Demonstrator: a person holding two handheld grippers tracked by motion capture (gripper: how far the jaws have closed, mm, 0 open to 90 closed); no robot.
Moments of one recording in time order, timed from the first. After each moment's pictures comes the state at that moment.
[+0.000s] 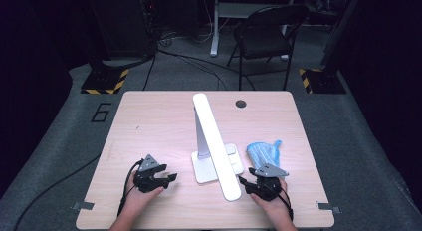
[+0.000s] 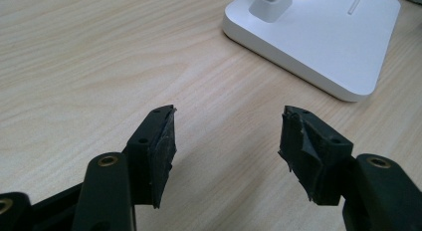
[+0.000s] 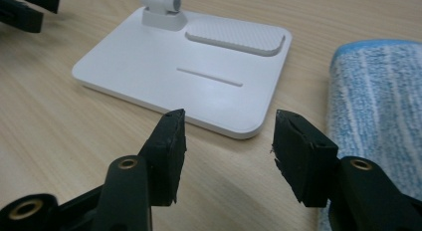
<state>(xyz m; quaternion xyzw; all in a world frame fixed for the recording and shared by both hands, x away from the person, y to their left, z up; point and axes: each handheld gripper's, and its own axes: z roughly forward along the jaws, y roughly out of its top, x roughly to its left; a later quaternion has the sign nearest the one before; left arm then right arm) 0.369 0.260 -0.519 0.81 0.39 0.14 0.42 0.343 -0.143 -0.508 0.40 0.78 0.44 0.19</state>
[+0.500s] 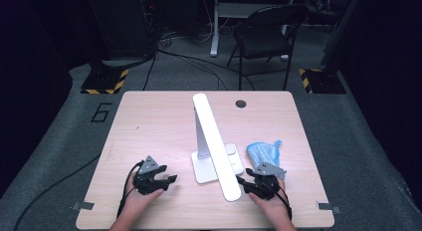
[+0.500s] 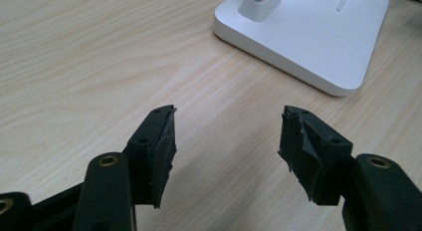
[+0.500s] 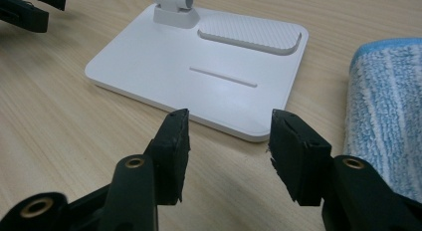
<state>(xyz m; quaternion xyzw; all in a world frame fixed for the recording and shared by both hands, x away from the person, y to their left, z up) 0.364 0.259 -0.516 0.82 0.37 0.15 0.42 0.347 -0.137 -0.506 0.39 0.79 0.43 0.17</state>
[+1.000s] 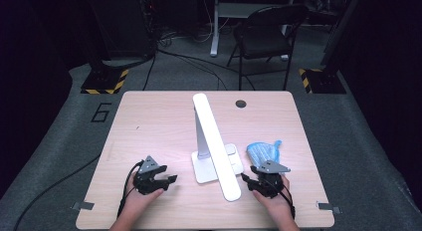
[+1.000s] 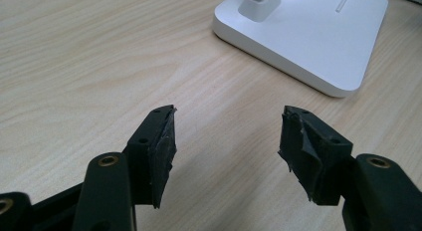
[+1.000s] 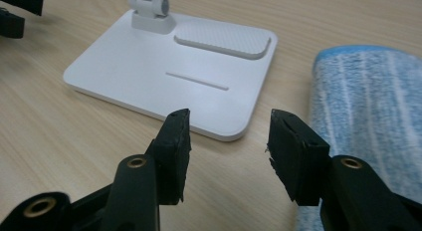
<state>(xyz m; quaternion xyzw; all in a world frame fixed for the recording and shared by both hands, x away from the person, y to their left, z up) 0.365 0.257 -0.518 0.81 0.38 0.15 0.42 0.348 -0.147 -0.497 0.40 0.79 0.42 0.19</state>
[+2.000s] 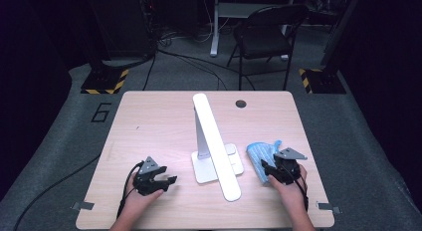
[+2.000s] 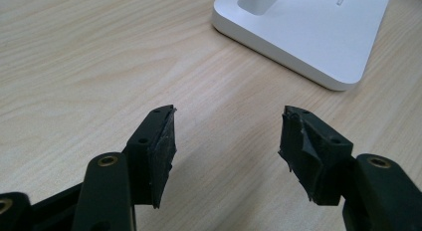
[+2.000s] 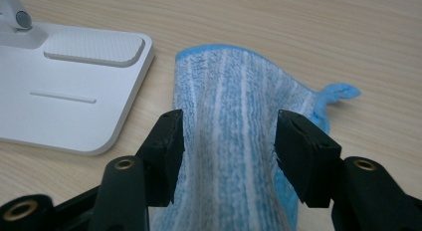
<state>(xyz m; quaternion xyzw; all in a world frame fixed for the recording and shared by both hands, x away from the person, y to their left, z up) 0.362 0.258 -0.519 0.81 0.38 0.15 0.41 0.380 -0.194 -0.485 0.49 0.75 0.37 0.25</state>
